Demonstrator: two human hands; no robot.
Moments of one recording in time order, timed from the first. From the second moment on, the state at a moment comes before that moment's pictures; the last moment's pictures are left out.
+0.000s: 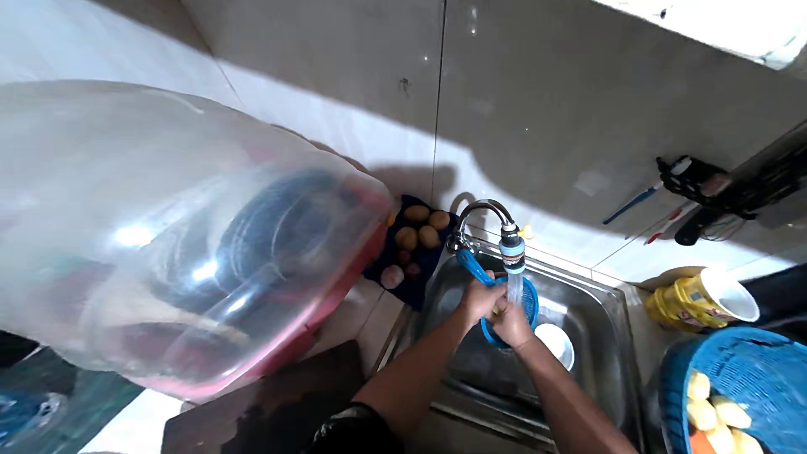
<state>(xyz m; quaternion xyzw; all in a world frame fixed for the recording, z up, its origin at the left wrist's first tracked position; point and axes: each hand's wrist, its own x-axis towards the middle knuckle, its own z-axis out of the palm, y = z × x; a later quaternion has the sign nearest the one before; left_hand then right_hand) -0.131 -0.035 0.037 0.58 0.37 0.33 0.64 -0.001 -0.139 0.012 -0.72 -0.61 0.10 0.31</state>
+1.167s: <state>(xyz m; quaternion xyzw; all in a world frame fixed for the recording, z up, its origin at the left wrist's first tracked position) -0.124 -0.040 0.070 0.63 0.33 0.36 0.60 0.074 -0.140 -0.038 -0.76 -0.61 -0.08 0.20</state>
